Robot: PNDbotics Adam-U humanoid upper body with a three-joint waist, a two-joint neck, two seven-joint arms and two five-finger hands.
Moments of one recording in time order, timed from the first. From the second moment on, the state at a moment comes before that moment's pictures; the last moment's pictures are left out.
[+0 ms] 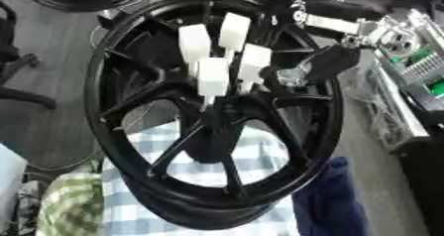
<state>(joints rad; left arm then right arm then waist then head) -0.24 0.39 0.30 -1.71 0.15 0.01 0.29 -0.71 -0.59 0.35 -1.72 0.37 -0.03 0.62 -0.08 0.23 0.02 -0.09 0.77</state>
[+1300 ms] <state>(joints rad) -0.25 0.40 0.30 -1.71 0.16 0.01 0.29 -0.70 -0.58 0.35 -1.70 0.40 -0.04 0.63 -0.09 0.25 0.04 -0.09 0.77</state>
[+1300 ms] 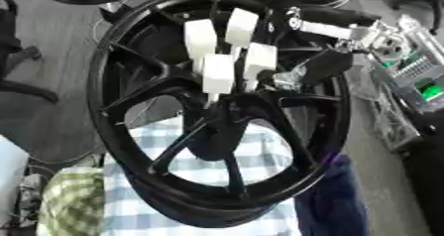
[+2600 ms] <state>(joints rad) -0.25 0.40 0.30 -1.71 0.16 0.01 0.29 -0.70 -0.57 0.36 -1.71 0.32 0.06 0.57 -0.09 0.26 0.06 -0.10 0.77</state>
